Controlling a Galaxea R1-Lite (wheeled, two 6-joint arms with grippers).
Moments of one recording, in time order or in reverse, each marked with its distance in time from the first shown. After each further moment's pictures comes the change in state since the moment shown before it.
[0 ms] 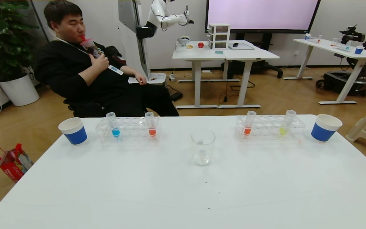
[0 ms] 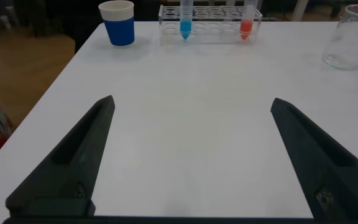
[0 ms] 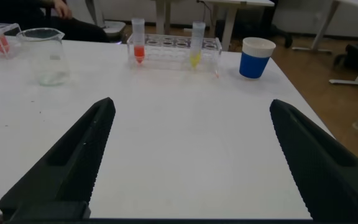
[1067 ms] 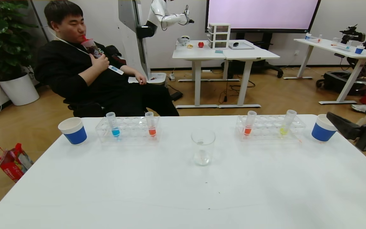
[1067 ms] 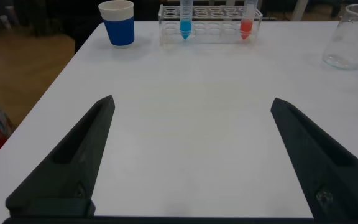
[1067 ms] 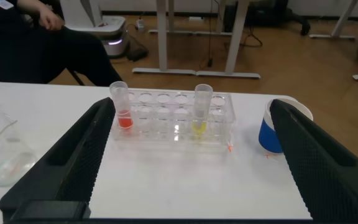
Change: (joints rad) left arm 0.000 0.000 0.000 0.000 0.000 0.000; right arm -0.070 1.310 -0.261 -0.957 0.064 0.047
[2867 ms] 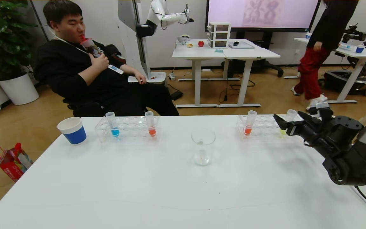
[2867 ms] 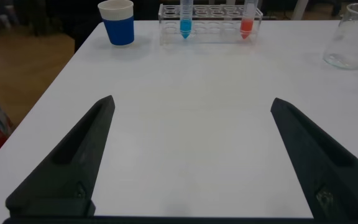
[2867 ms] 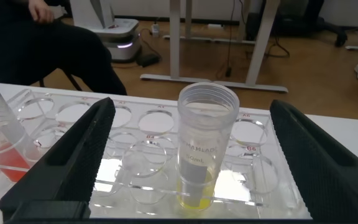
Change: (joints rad) left arm 0.000 0.000 0.000 0.000 0.000 0.000; right arm -0.067 0.980 -0.482 -0.570 0.163 0.013
